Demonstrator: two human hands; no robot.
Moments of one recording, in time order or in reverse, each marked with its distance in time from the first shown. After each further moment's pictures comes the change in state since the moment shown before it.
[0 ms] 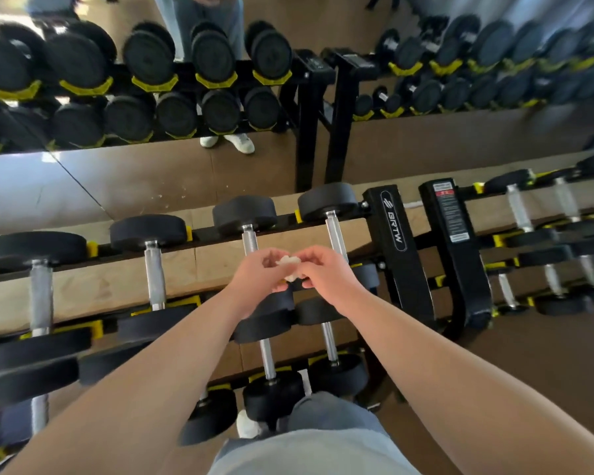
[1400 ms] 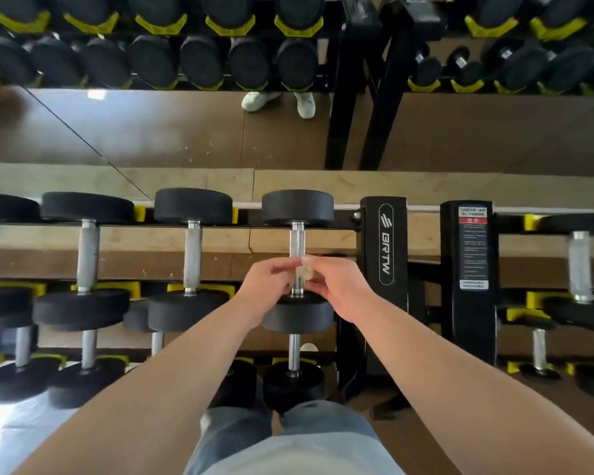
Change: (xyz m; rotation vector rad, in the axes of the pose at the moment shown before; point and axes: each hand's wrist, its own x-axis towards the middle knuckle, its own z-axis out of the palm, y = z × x) left_hand 0.113 0.016 0.162 -0.070 0.264 -0.239; right_hand 0.147 0.099 -0.148 0.508 -0.243 0.429
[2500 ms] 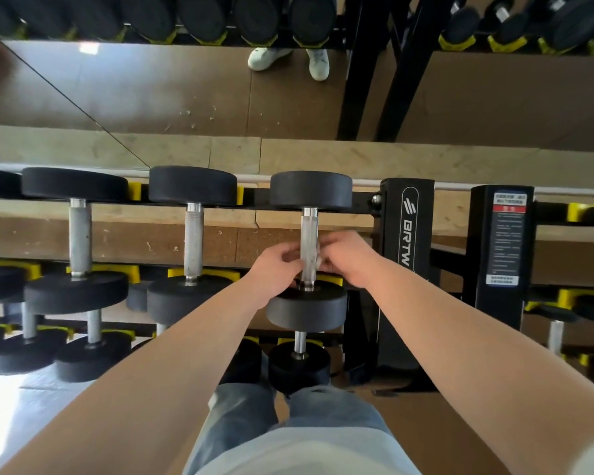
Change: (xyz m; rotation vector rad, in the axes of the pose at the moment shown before) left_hand 0.048 -0.013 -0.006 0.247 -0.031 -0.082; right_hand 0.058 -0.020 0.003 -0.535 -0.037 0.066
